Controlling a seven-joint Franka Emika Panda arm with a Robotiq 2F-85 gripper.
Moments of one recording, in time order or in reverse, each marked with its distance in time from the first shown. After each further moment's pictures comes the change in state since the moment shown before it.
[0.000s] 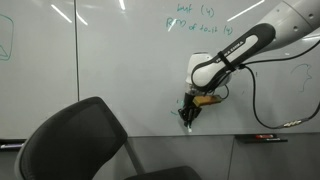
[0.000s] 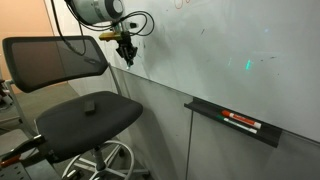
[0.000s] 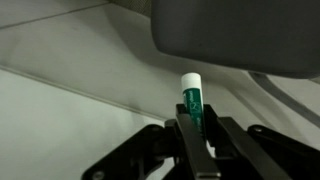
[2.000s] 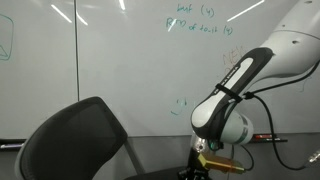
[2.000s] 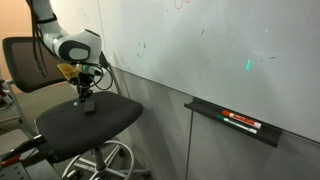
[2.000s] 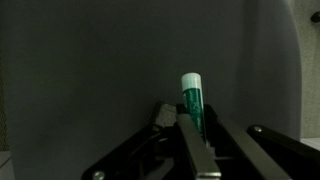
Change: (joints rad) arm -0.020 0.065 0.243 -0.430 0.657 0.239 -0.137
